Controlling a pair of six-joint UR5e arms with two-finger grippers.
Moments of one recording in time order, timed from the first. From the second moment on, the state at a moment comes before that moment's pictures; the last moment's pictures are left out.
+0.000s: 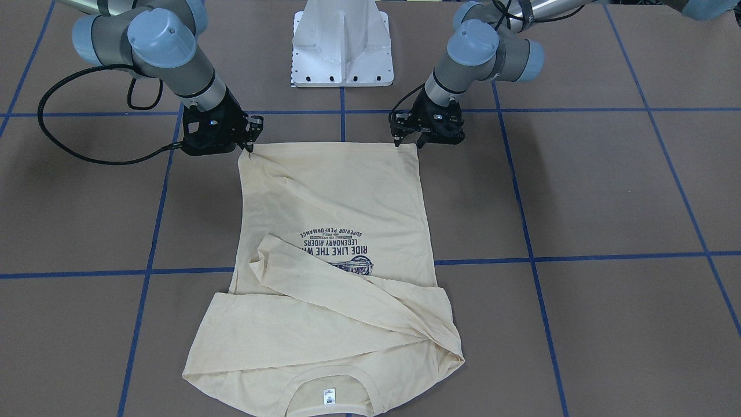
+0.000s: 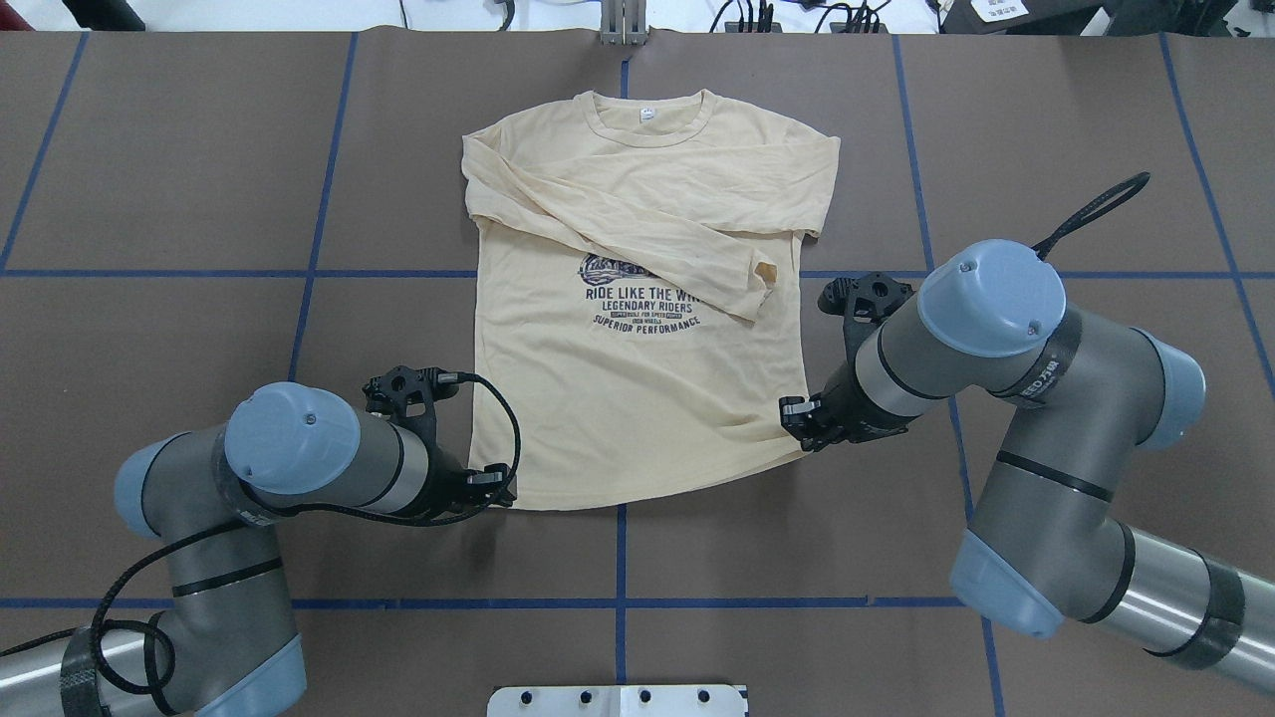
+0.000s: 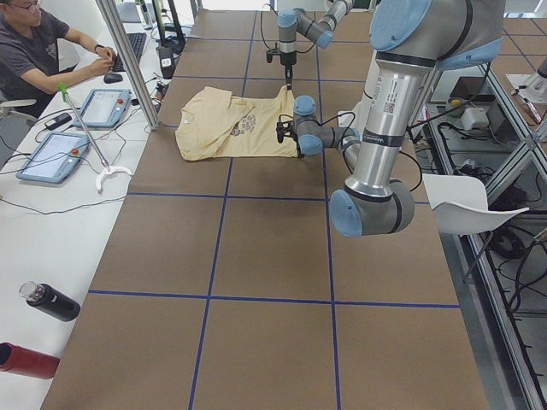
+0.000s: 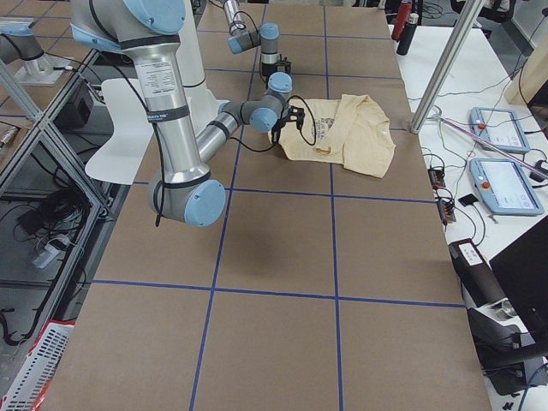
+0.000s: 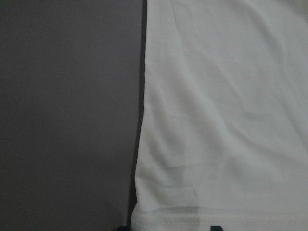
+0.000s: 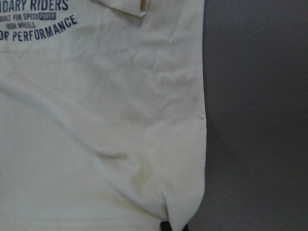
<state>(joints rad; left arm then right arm) -0.38 -1.91 -1.78 -2.06 -1.88 -1.45 0.56 -1.26 1.92 -1.40 2.07 1.22</state>
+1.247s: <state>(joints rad) -0.40 -1.93 -1.77 -2.03 -1.88 -1.45 0.56 -1.26 1.92 -1.40 2.07 1.22</state>
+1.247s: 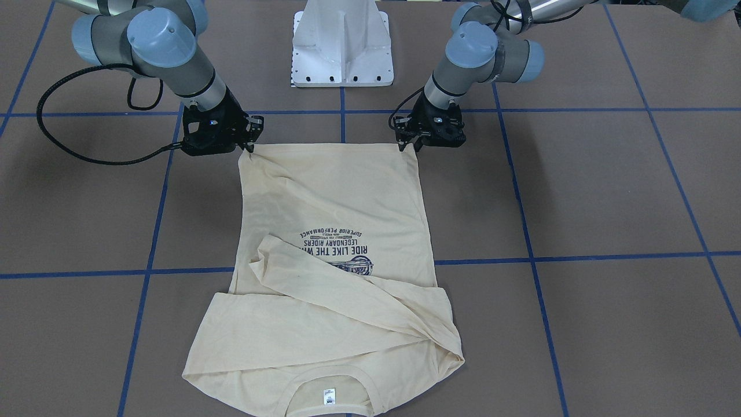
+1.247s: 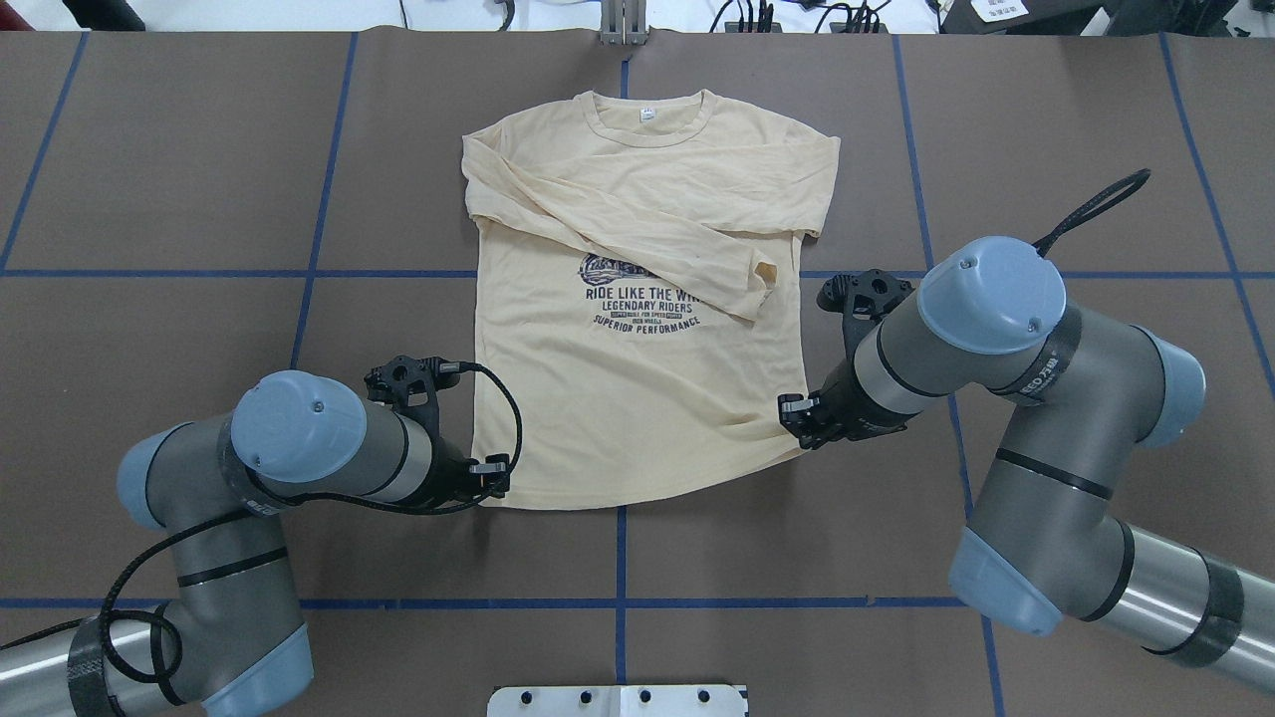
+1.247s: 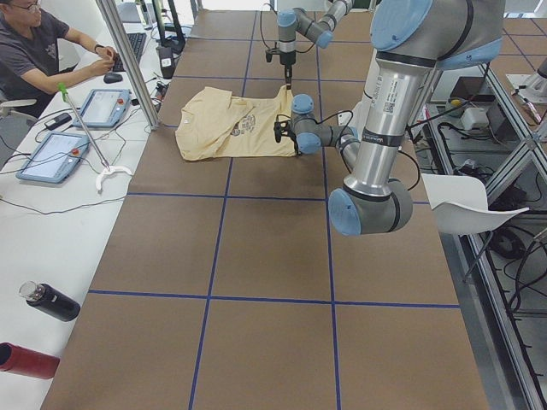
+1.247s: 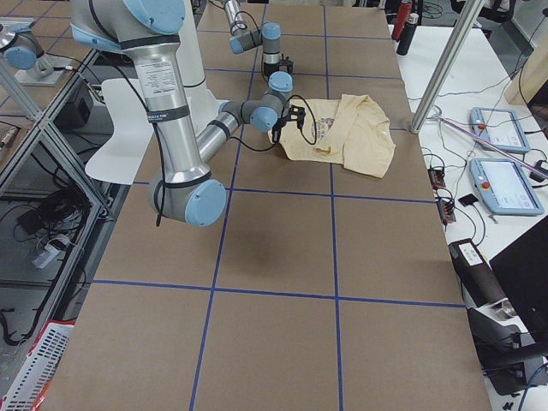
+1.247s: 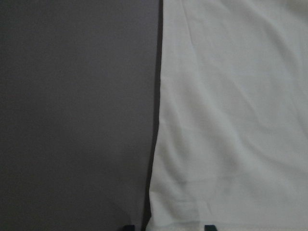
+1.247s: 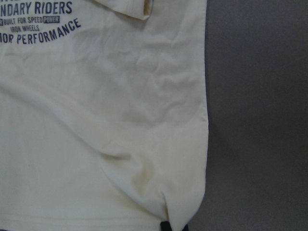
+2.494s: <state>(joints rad) -0.44 -1.92 -1.83 -2.01 -1.90 -1.45 0.56 -1.26 1.93 -1.40 2.07 1.22</state>
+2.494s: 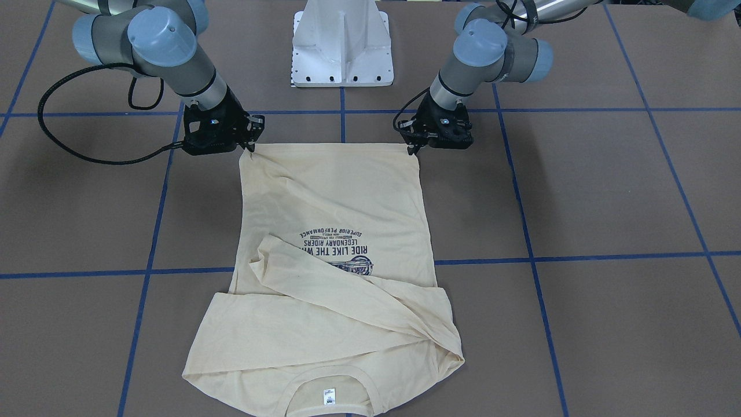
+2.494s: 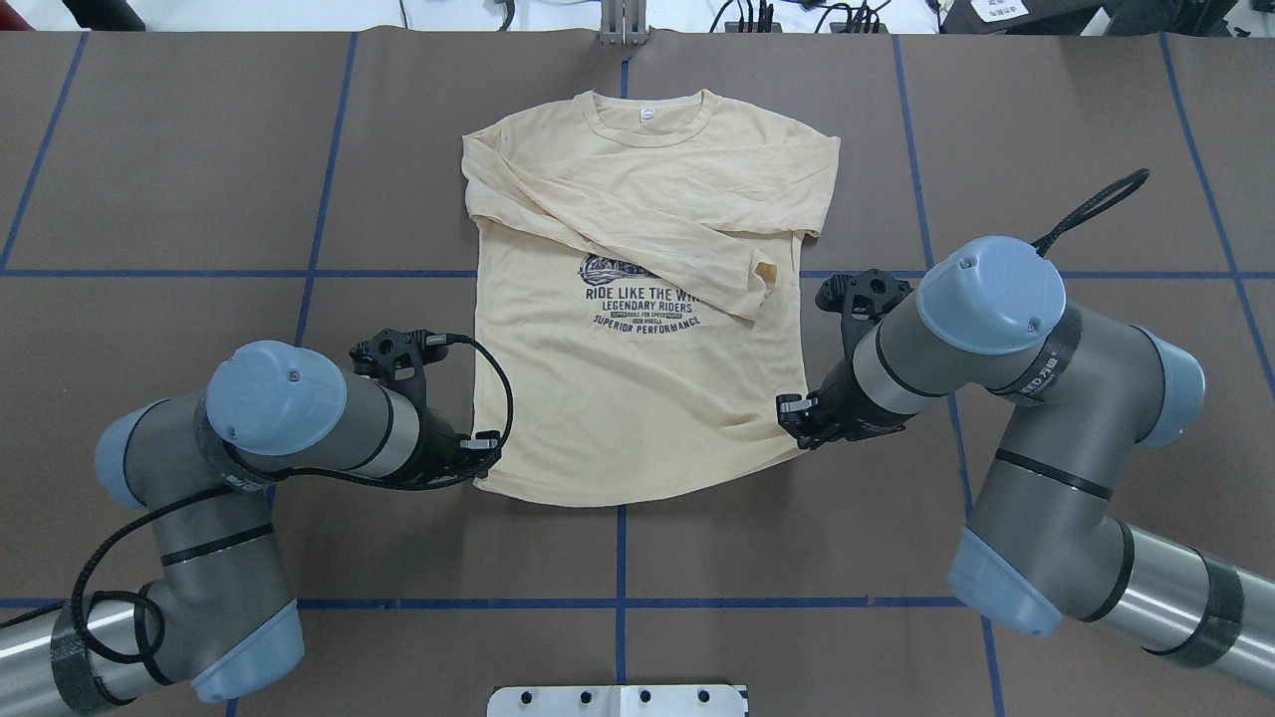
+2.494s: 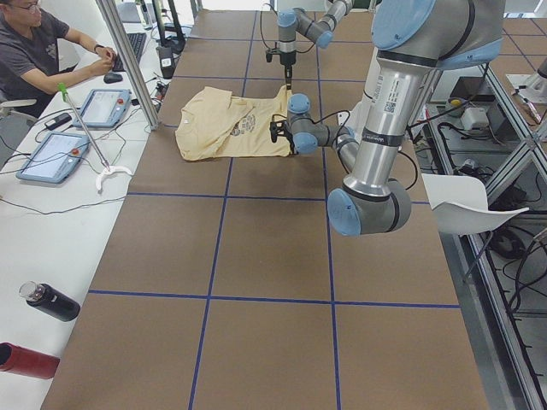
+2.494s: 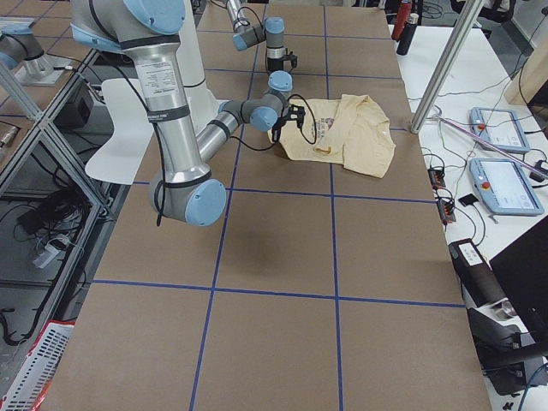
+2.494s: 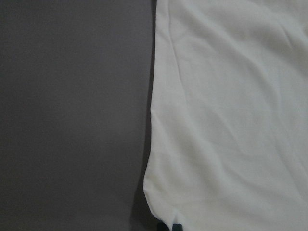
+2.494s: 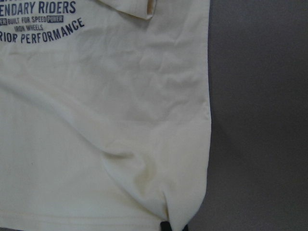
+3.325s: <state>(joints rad) -0.34 -1.86 -2.06 -1.90 -1.93 -1.48 0.46 -1.39 2.08 -1.40 2.18 1.27</state>
